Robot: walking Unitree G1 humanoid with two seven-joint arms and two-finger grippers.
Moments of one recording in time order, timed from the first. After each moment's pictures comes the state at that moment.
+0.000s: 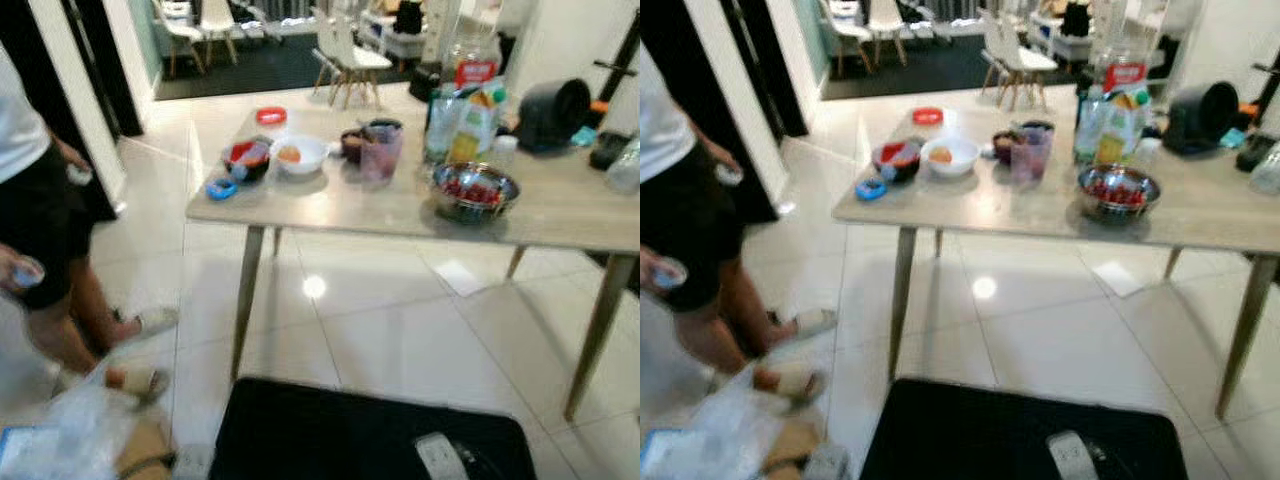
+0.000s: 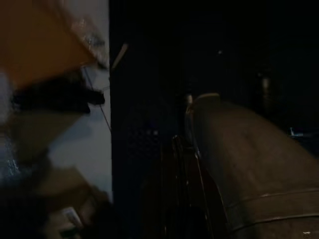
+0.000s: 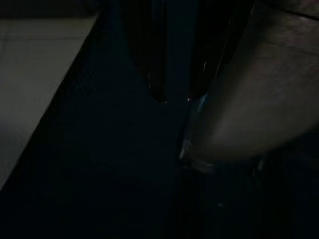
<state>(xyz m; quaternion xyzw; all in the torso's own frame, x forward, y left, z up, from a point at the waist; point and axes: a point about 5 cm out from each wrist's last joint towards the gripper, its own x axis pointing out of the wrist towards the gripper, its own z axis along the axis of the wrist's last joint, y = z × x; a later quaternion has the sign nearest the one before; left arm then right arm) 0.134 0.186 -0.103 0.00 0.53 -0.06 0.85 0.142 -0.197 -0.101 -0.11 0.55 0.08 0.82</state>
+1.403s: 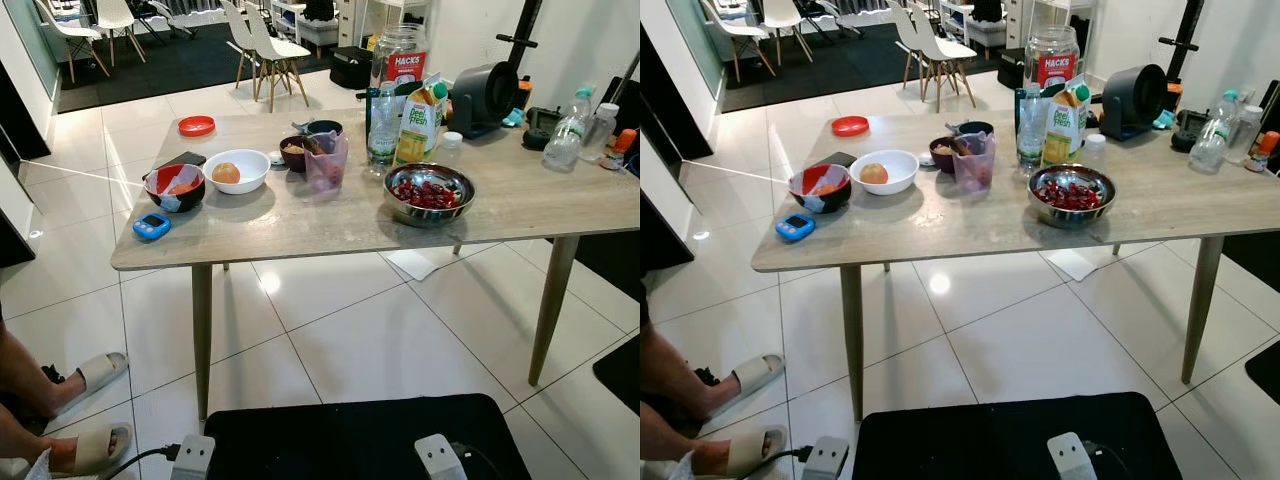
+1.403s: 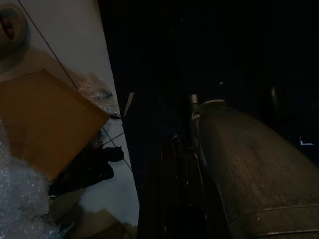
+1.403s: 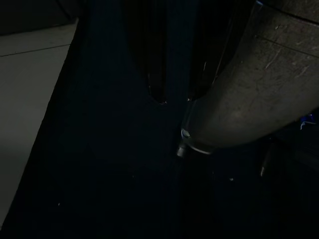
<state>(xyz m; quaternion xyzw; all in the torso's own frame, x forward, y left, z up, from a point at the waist) 0.139 0.185 -0.102 0.01 0.52 -0.06 0.85 0.148 -0.203 -0.098 -0.13 0.54 0.07 0.83</state>
